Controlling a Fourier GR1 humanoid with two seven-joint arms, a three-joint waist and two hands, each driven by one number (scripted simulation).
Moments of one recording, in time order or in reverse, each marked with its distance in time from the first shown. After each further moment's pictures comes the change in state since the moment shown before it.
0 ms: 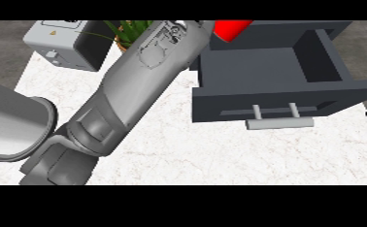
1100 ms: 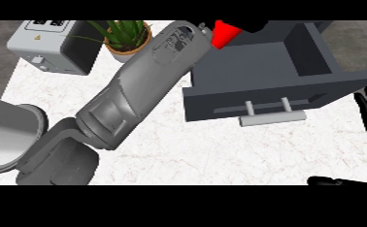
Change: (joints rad) left arm -0.061 0.000 -0.237 0.273 0.214 0.090 -0.179; right arm -0.126 -0.015 0.024 0.058 0.038 -0.033 0.042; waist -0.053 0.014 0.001
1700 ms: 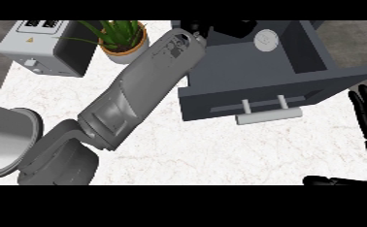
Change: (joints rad) left arm 0.025 0.000 -0.095 0.059 0.047 0.057 -0.059; right arm -0.006 -0.002 0.017 0.018 0.014 0.014 -0.031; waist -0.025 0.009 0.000
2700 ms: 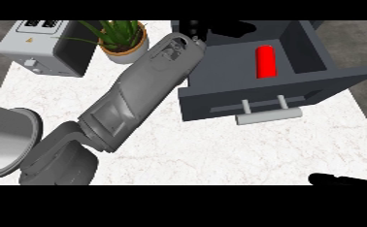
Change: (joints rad) left arm 0.027 0.000 -0.021 -0.020 0.131 0.096 -0.051; right arm -0.050 -0.102 0.005 -0.075 0.152 0.012 -0.036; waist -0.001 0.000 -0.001
